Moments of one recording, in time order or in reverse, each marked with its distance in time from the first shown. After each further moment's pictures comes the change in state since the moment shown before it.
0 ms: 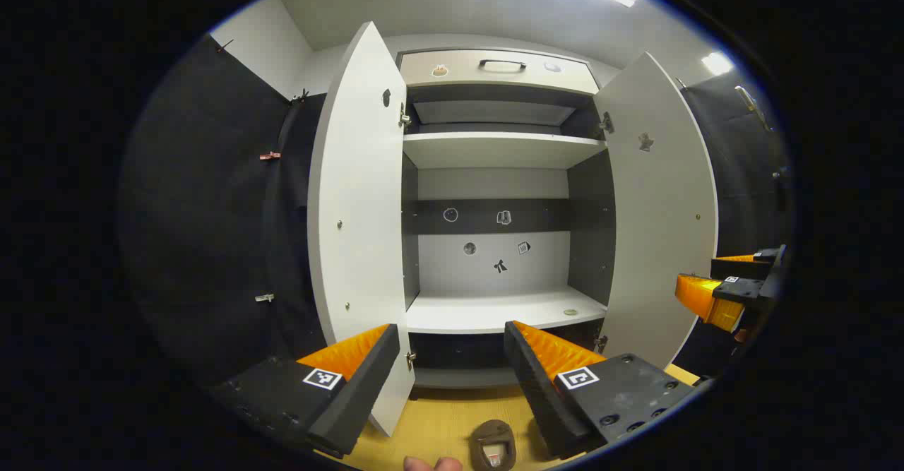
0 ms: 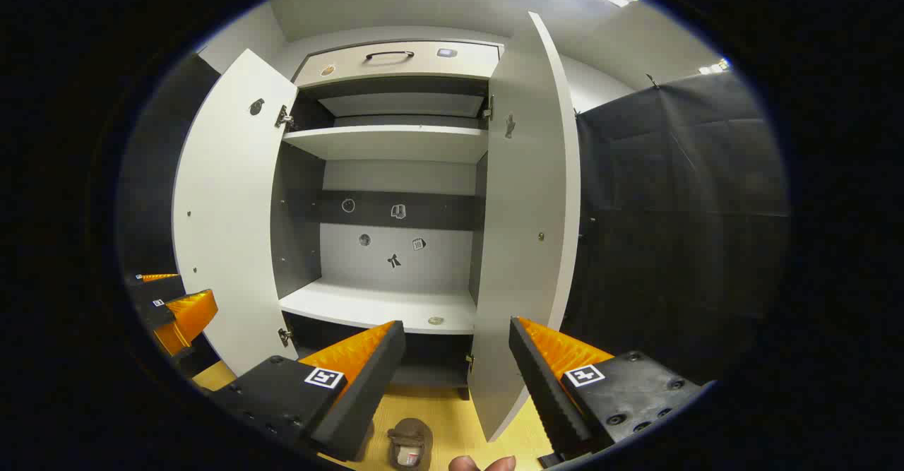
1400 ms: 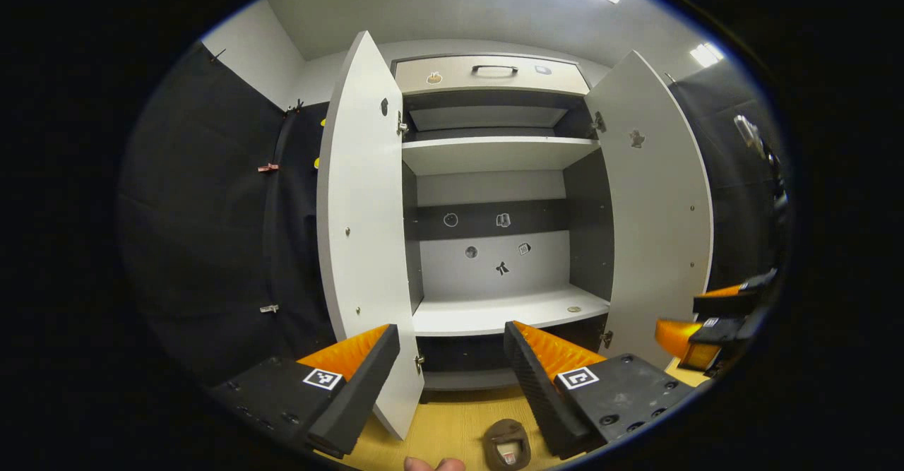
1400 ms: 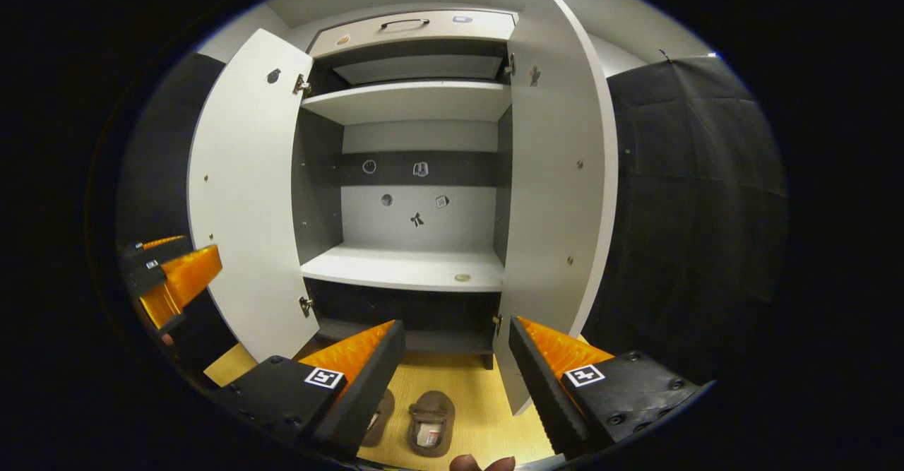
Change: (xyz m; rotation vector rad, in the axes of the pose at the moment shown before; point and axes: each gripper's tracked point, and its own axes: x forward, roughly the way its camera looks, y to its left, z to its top) left arm -0.007 0.014 -0.005 0.038 -0.020 0.007; right arm -0.009 0.039 -0.090 0.015 0.208 0.102
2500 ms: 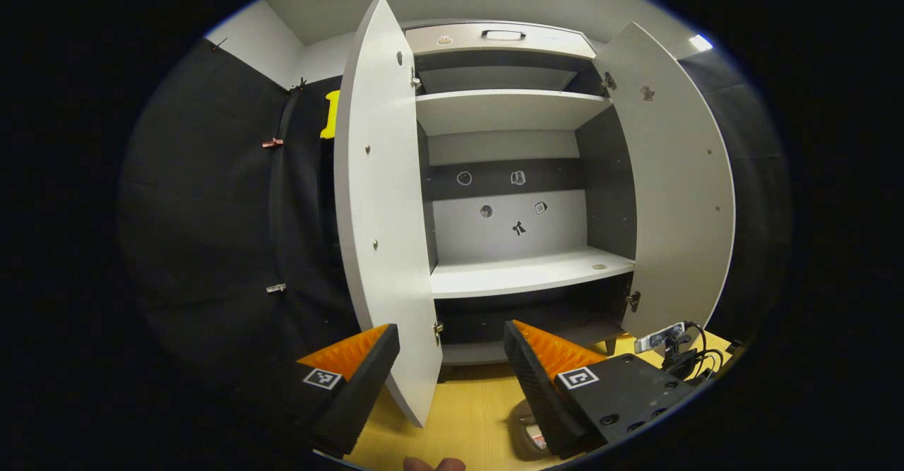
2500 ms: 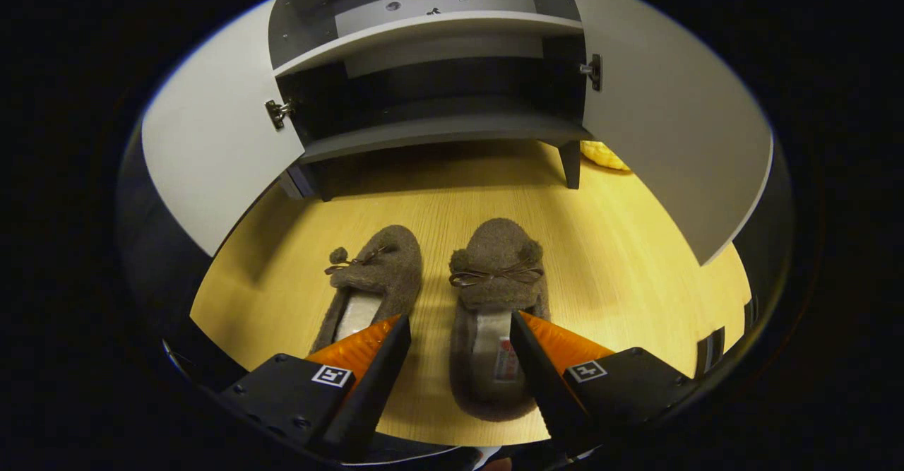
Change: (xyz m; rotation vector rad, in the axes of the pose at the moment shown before) left arm 0.015 0.037 -0.085 0.032 0.112 0.036; right arm 0.092 0.062 -0.341 0.105 0.598 0.077
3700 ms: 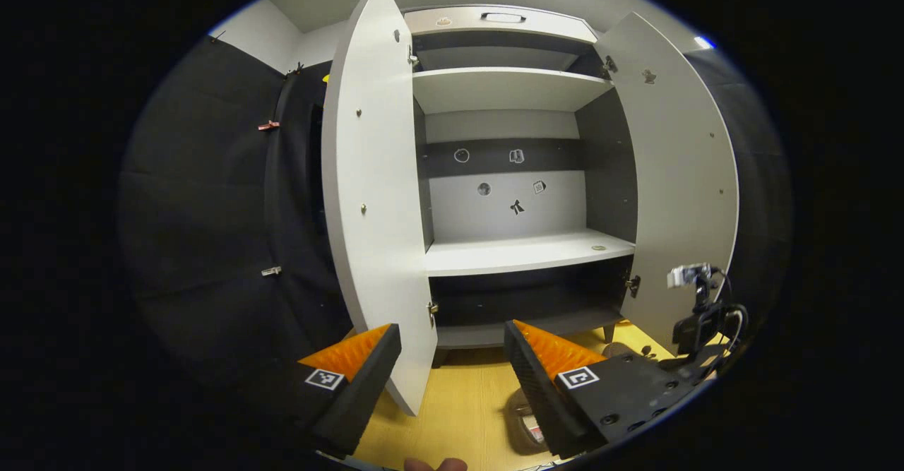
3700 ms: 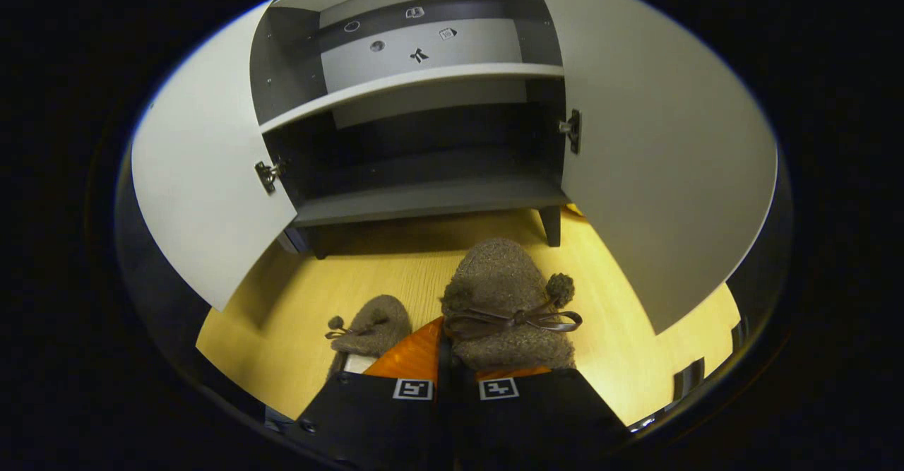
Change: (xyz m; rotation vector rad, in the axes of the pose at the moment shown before) left arm 0.006 -0.016 -0.021 -0.014 0.068 -0.030; right arm -0.055 -0.016 0.107 0.024 -0.217 -0.004
